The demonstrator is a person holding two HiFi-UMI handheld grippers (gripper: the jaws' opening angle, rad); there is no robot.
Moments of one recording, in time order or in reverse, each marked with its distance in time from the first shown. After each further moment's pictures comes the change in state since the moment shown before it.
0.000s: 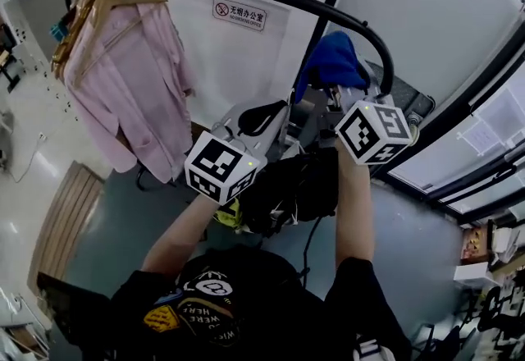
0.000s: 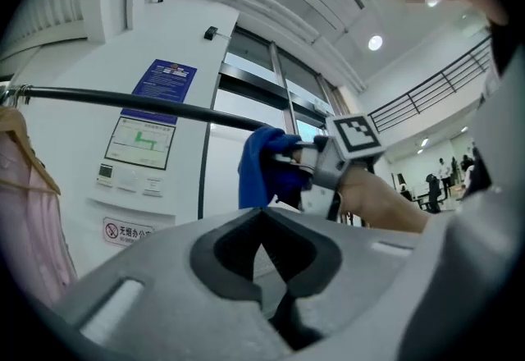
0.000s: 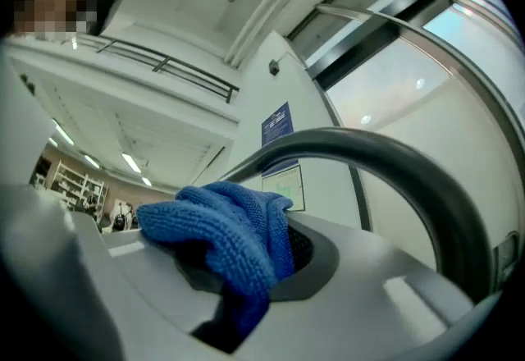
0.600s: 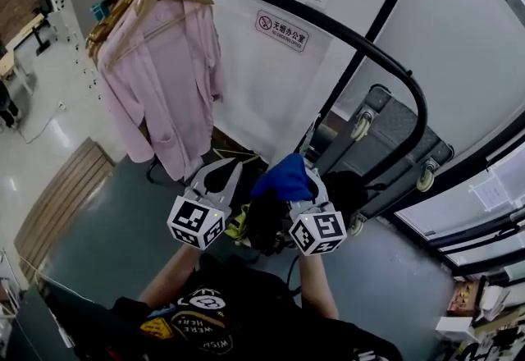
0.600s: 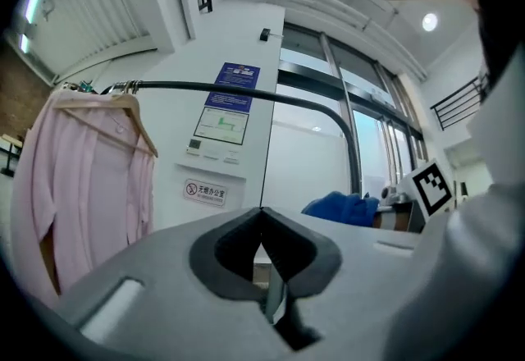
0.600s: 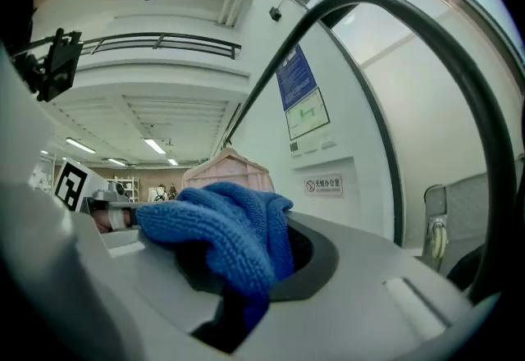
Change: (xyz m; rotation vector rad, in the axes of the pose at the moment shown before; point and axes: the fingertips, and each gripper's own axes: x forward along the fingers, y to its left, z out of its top) left arm -0.125 0.048 -0.113 -0.150 0.054 0.404; right arm -0.088 0.088 -0.223 0.116 0.328 0.142
